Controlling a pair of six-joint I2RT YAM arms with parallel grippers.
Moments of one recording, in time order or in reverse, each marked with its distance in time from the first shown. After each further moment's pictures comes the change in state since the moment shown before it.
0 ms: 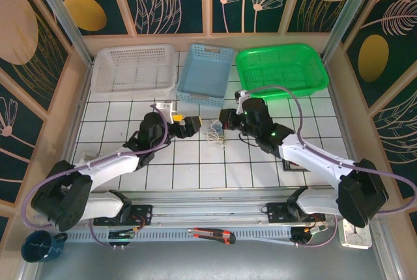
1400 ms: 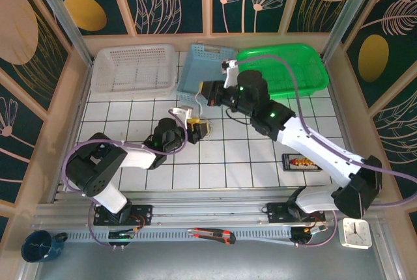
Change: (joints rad) left arm -0.074 0.349 -0.012 0.376 0.001 0.138; right arm 0.069 0.069 0.434 -0.095 -0.048 -0.048
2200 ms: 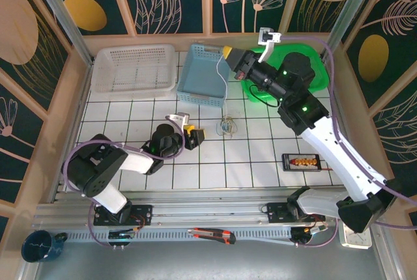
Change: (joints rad) left arm 0.000 -0.027 -0.079 0.017 -0.021 -0.025; right arm -0.181 -0.107 0.100 0.098 -0.158 0.095
